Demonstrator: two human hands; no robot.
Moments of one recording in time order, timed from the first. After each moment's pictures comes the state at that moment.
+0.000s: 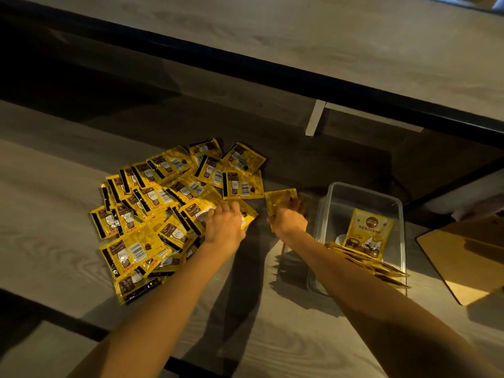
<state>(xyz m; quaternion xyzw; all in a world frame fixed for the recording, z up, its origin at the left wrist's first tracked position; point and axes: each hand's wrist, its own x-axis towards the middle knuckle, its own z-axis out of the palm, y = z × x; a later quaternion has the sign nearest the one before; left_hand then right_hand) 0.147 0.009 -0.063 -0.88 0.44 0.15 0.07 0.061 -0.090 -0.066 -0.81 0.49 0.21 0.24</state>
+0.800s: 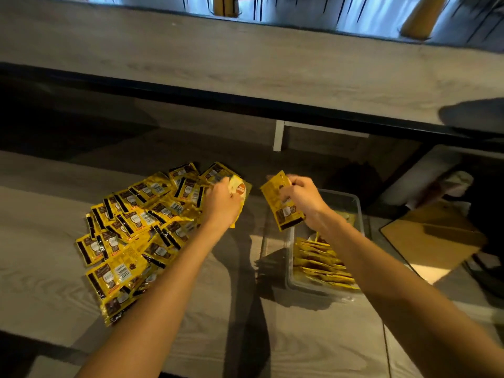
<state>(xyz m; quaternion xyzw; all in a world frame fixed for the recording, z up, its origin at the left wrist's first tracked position) 0.126 -0.029 0.030 -0.88 0.33 0.19 -0.28 0.002 -0.124 0.045 -0.63 0.47 -0.14 0.60</state>
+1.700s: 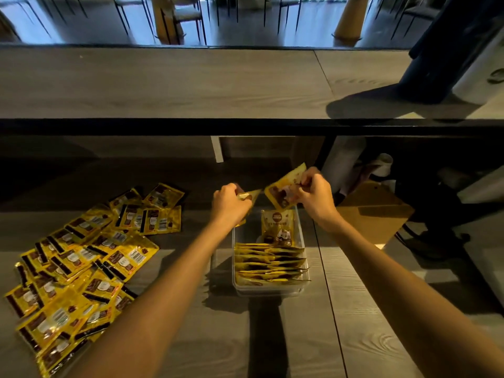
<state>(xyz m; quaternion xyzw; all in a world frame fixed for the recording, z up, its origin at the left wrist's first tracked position) 0.023 -0.108 0.043 -0.83 0.40 0.27 -0.29 -0.135 -0.184 0.036 -0.68 0.52 -0.31 0.42</state>
